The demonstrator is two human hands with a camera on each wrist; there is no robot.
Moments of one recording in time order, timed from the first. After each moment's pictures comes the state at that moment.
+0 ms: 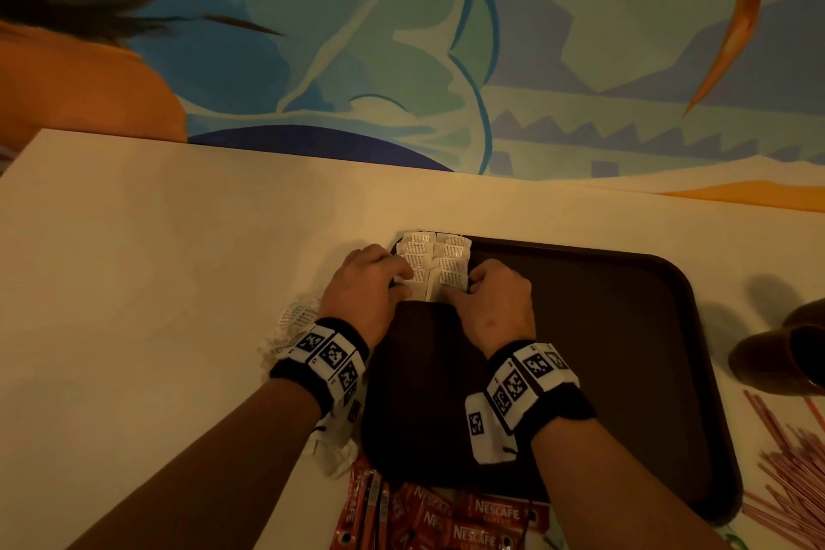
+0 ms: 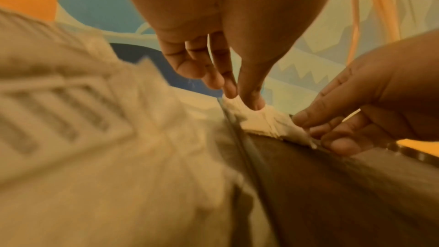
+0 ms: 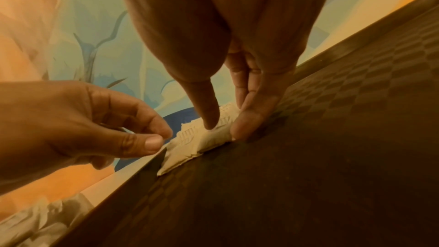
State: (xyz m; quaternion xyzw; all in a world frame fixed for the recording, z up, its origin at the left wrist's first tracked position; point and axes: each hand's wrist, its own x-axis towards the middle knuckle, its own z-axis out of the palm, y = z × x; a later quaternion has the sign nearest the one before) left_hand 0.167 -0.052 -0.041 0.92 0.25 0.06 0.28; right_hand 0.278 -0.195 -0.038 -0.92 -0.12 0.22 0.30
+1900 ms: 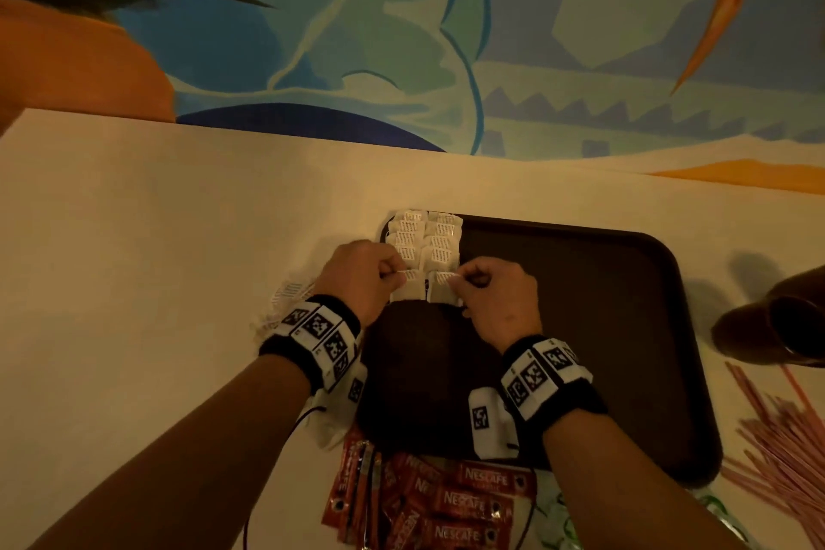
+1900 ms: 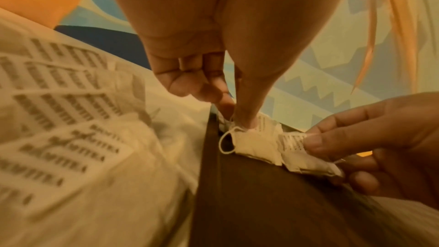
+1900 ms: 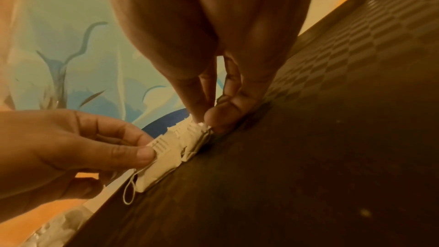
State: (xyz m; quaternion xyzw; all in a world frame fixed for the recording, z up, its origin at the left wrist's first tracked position) left_hand 0.164 -0.058 -0.035 0.88 0.31 -0.01 0.35; right_hand 0.273 -0.227 -0.052 -0.87 -0.14 0.25 0.40
